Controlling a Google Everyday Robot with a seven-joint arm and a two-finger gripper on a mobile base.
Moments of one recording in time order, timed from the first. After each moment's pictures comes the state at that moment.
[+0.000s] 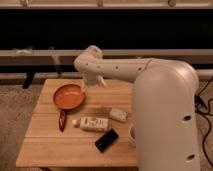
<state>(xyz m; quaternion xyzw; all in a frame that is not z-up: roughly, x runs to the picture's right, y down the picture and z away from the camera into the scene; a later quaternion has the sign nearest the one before) -0.086 0.015 0.827 -0.19 0.15 0.60 0.77</state>
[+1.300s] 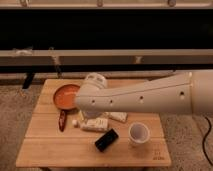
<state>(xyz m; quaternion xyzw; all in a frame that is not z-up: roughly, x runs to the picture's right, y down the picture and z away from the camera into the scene) -0.043 0.126 0.680 -0.21 0.11 0.58 0.78</state>
